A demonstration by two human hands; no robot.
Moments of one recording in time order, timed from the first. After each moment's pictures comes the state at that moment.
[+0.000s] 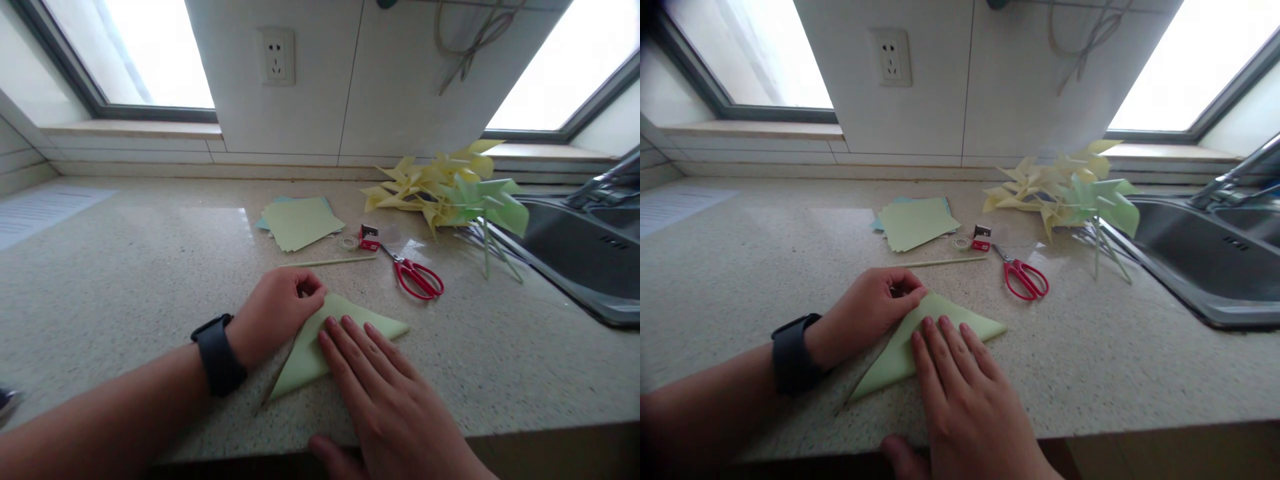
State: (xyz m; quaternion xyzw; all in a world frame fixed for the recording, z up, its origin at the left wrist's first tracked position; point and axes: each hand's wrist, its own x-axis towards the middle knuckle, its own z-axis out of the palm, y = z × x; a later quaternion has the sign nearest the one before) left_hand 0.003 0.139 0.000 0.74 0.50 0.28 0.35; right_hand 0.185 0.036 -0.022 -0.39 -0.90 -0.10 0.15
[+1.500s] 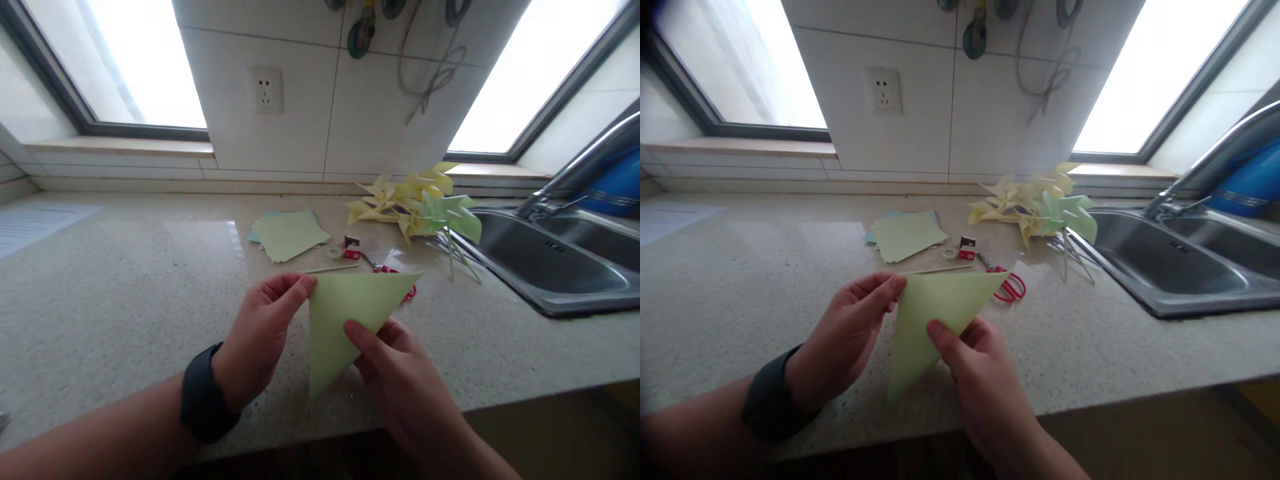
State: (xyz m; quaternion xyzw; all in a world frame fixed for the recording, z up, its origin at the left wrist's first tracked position) left_hand 0.020 0.109 0.006 0.41 0.36 0.55 0.63; right_hand 0.172 0.050 -0.002 -0.40 -0.32 0.64 0.57
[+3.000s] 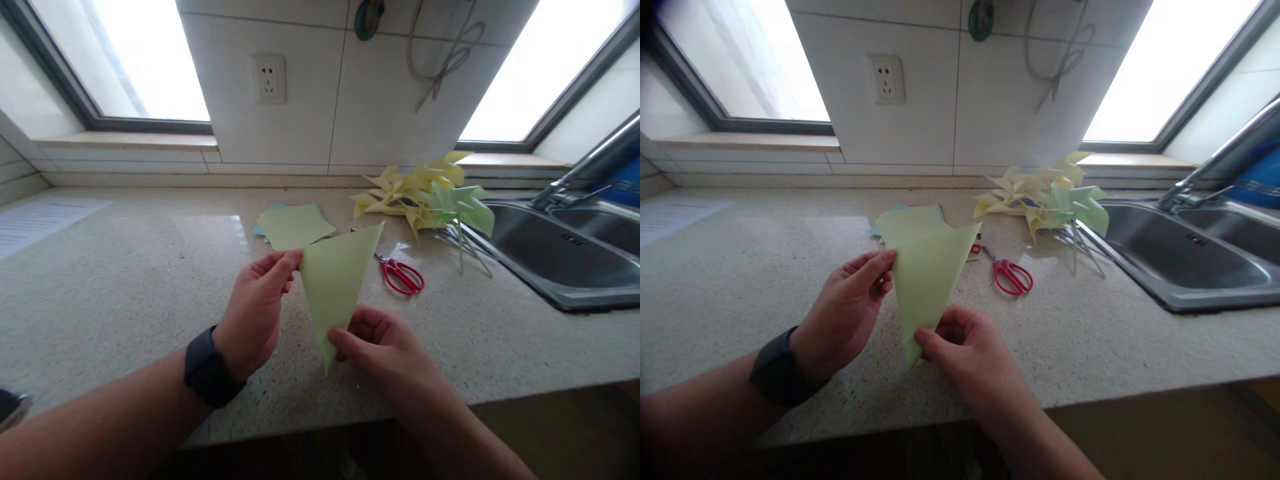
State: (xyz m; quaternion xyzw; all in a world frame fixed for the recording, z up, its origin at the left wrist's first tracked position) left_hand 0.014 0.123 0.012 0.36 0.39 0.61 0.59; right_hand 0.172 0.061 -0.002 -0.50 -0.42 0.62 0.44
